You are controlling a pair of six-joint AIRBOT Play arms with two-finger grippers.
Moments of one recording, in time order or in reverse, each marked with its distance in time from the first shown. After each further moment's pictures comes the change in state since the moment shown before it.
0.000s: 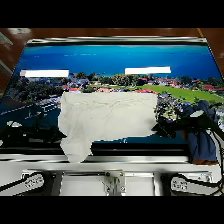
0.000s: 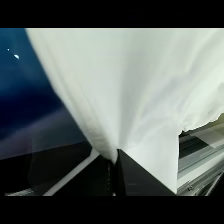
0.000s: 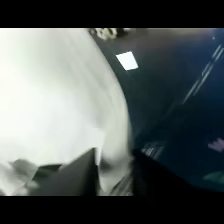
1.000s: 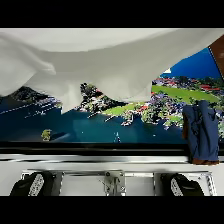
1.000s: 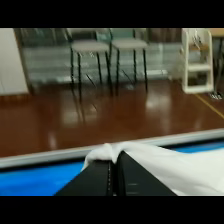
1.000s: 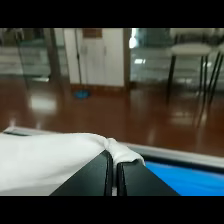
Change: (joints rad) left arm -0.001 0.633 1.244 0.109 0.129 -0.228; right arm 0.127 0.783 0.832 -0.036 -0.252 -0.146
